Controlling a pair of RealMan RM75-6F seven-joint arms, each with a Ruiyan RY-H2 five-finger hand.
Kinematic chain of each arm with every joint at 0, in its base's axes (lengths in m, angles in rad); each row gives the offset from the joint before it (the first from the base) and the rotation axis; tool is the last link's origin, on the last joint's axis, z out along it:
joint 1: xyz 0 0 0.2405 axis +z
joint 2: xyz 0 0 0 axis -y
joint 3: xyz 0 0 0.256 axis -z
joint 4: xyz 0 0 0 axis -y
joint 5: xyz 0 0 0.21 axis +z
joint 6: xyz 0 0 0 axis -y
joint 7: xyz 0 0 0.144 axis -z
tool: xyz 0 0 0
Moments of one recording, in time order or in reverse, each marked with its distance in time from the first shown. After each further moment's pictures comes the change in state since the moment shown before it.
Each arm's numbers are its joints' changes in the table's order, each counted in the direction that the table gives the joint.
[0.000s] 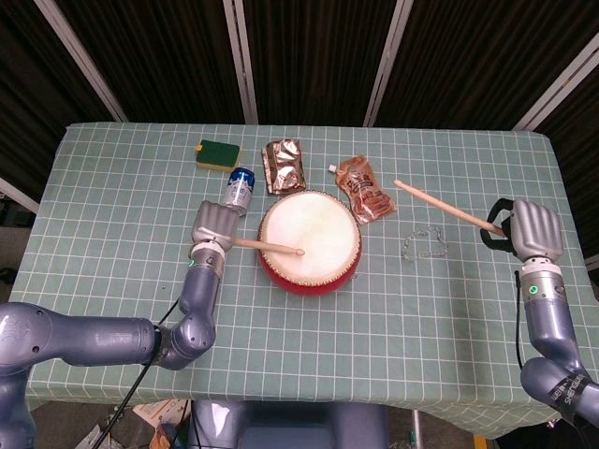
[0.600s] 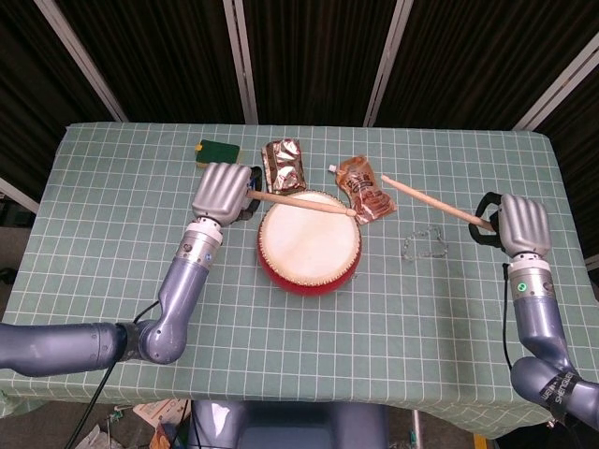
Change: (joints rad) left arm 0.176 -0.083 0.112 0.109 0.610 -0.006 0.633; right arm 0.034 0.002 -0.005 0.044 0.005 -0.037 0.030
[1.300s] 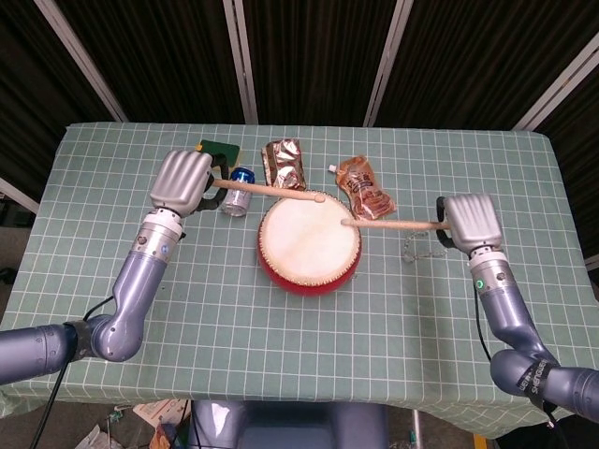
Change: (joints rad) left arm 0.114 -0.181 -0.008 0.082 0.107 0.057 0.157; right arm 0.143 0.024 0.077 0.019 -0.033 0.042 0.276
